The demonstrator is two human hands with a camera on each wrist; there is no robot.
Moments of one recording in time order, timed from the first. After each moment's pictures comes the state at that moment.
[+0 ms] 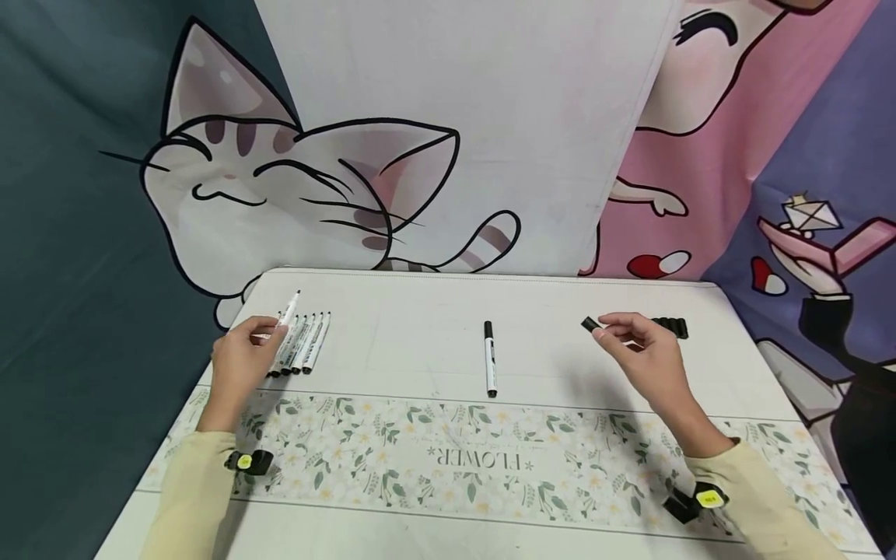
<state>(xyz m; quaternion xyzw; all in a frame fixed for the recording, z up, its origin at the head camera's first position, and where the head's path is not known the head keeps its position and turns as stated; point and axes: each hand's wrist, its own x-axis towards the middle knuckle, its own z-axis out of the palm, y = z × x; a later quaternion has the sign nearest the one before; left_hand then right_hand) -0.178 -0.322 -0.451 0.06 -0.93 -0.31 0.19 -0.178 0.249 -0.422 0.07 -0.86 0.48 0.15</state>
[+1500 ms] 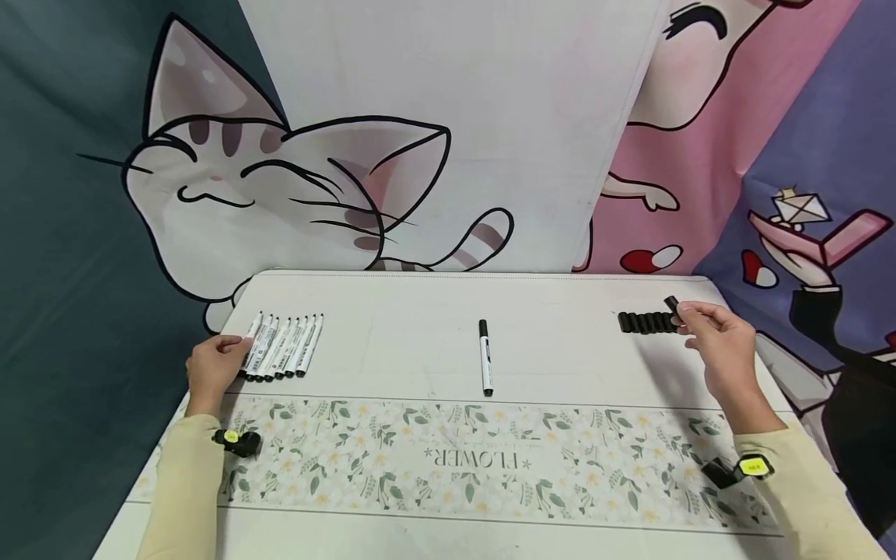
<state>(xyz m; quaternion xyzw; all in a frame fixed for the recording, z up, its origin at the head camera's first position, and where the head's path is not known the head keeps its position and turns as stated) -0.209 -0.393 -0.511 0.24 -0.90 -0.34 0.10 -0.205 0.348 -0.438 -0.12 -0.68 0.71 0.16</state>
